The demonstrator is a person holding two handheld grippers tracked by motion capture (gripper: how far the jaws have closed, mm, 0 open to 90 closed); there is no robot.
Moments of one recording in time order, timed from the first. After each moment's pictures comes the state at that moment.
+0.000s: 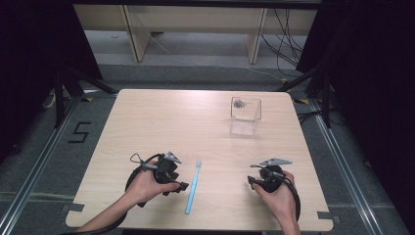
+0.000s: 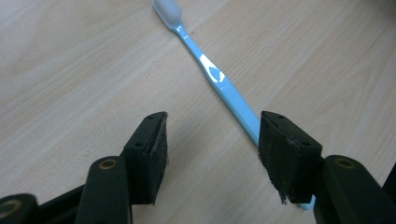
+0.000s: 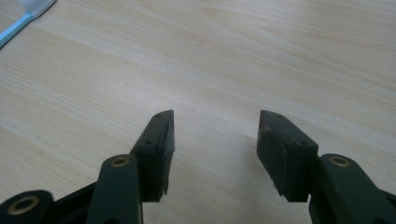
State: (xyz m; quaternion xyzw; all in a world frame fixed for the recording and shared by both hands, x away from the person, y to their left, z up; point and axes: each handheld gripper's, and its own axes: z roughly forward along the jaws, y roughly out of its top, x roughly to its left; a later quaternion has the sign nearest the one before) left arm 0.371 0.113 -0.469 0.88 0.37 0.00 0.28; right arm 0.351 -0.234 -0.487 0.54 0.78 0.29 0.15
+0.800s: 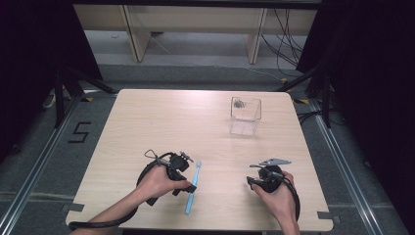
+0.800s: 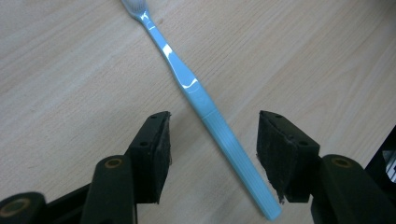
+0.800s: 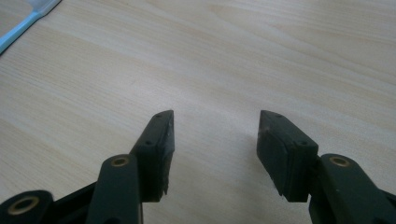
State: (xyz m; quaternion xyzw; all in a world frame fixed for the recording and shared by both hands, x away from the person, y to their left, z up) left arm 0.379 0.079 -0.467 0.89 0.40 -0.04 0.23; right arm 0.351 -0.232 -0.487 0.54 0.78 0.29 0.13
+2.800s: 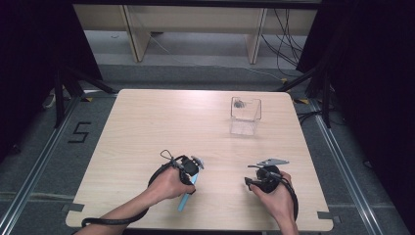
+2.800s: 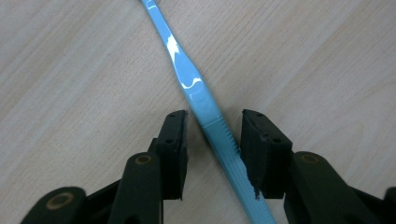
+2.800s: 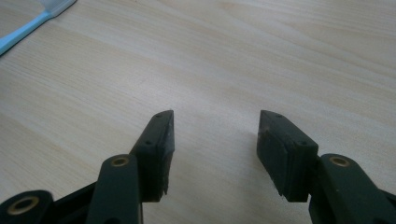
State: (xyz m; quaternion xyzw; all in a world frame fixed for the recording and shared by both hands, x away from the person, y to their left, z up) left arm 0.380 0.052 -0.479 0.93 0.34 0.02 0.12; right arm 0.352 -0.227 -0.490 0.53 0.78 0.30 0.13
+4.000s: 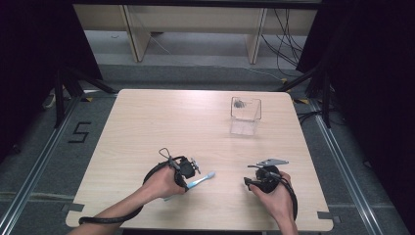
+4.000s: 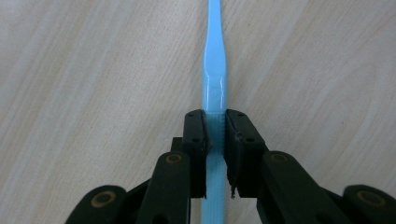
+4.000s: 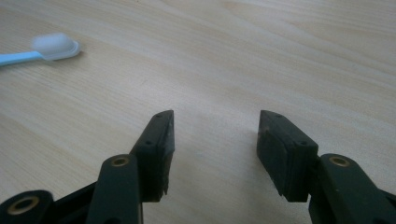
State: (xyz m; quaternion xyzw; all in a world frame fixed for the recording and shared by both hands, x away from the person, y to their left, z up) left arm 0.380 0.065 -0.474 0.97 0.24 0.02 0.10; right arm 0.351 -0.225 -0.490 0.54 0.78 0.30 0.12
